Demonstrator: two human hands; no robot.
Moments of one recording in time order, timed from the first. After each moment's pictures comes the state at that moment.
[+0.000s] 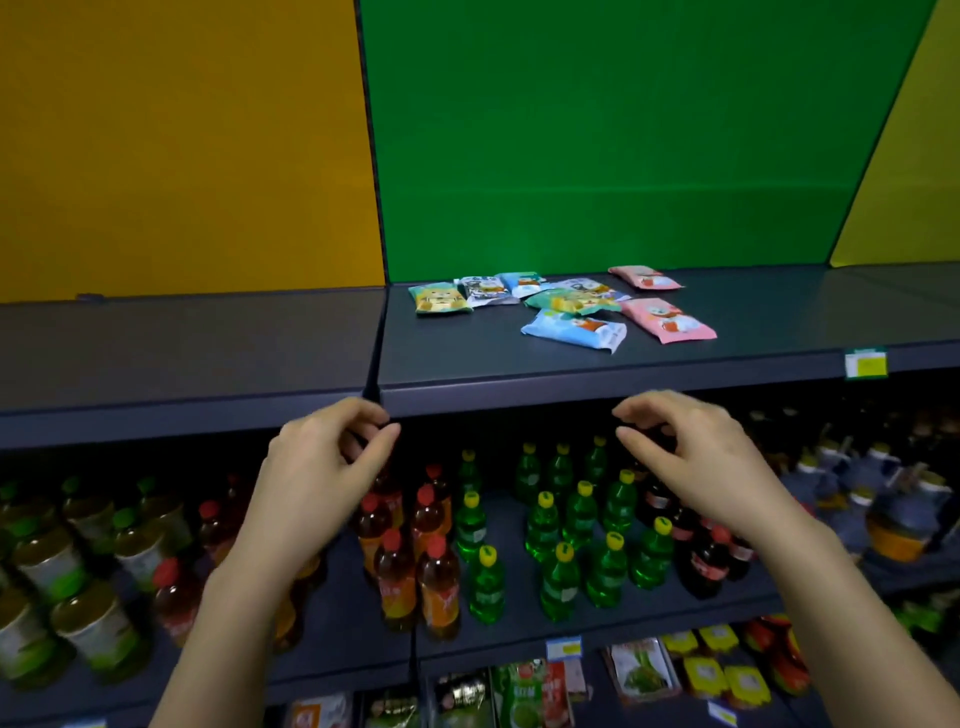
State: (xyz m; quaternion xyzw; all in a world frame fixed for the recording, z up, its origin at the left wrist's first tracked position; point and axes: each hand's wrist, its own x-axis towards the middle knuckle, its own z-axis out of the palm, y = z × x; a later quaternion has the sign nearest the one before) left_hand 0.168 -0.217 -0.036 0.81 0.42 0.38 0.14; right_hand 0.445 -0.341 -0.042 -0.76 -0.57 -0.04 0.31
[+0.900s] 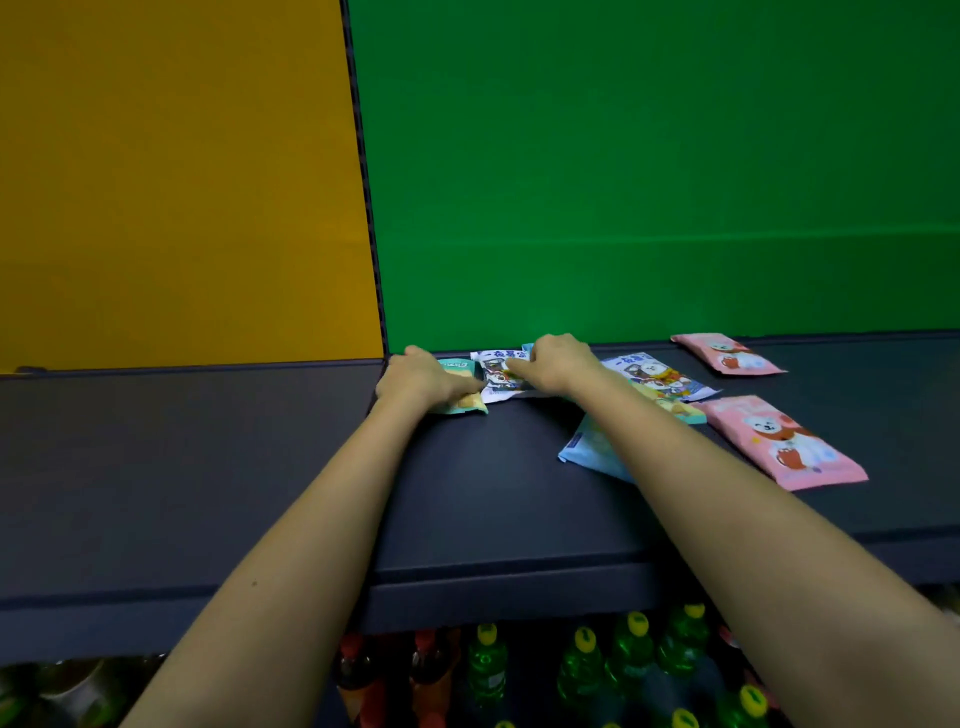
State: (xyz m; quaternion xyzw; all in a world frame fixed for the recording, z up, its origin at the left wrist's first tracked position) left_hand 0.368 0.052 0.006 0.73 0.63 0.16 0.21; right_hand 0.510 -0.006 0.019 -0.82 -0.56 0.04 0.14
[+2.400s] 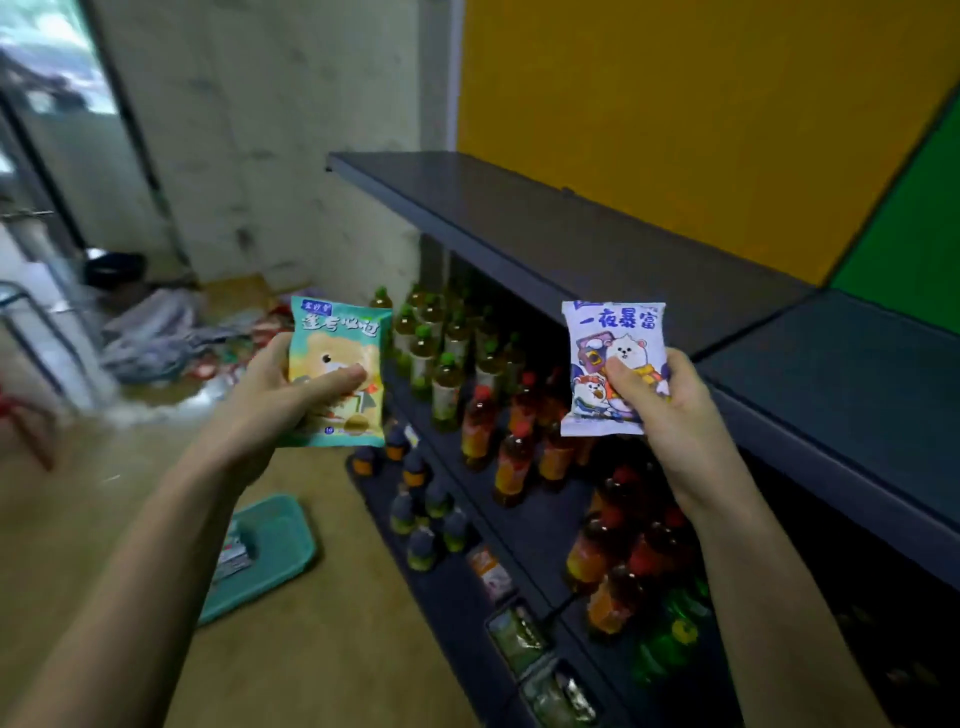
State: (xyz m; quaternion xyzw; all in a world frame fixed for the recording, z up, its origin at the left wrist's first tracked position) left_hand 0.056 -0.337 -0.067 0.29 0.65 0.64 0.30; right_hand 0.303 -0.186 -0.051 -0.37 -0.62 0.55 0.42
